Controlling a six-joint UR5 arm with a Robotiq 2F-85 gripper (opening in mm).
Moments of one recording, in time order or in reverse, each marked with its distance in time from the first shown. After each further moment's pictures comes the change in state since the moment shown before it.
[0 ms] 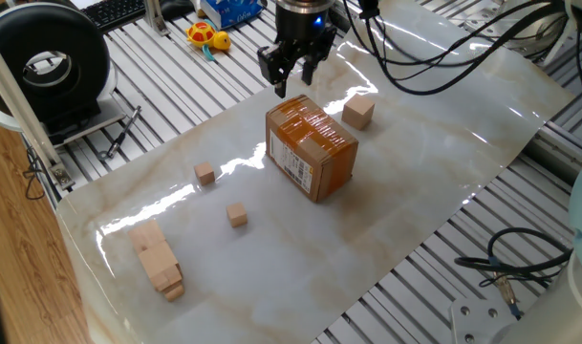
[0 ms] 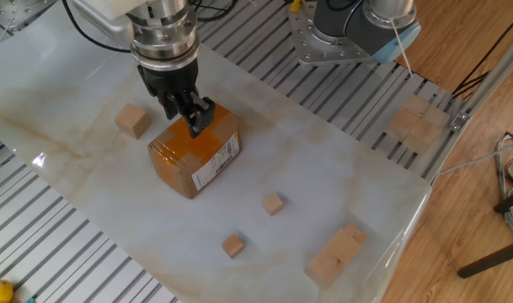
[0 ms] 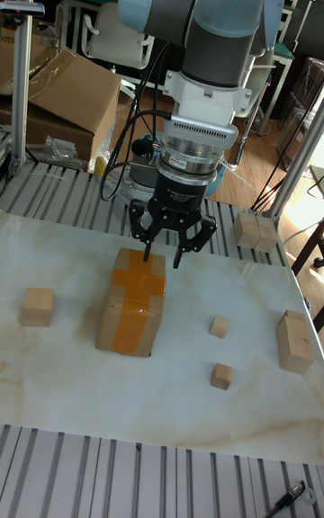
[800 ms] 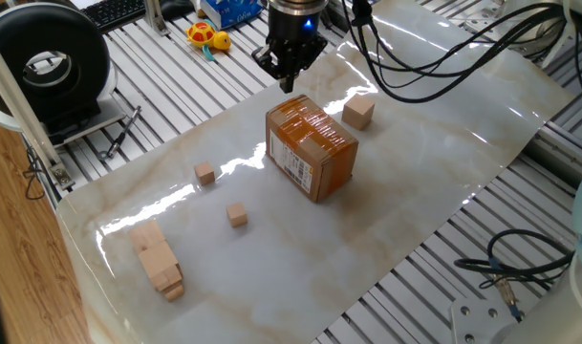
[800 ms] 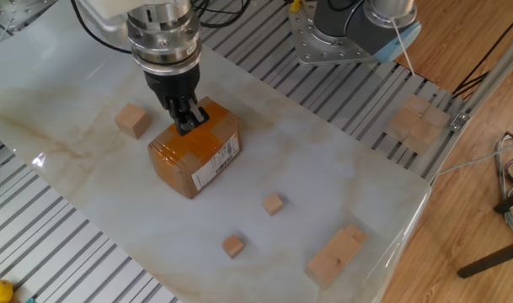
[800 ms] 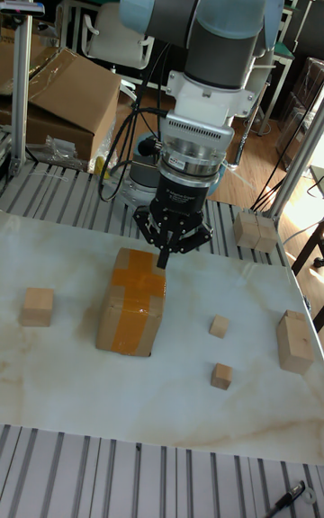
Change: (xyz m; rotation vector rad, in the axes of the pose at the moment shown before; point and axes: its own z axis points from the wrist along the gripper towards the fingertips) arm -0.002 -0.002 -0.001 0.007 0.011 0.102
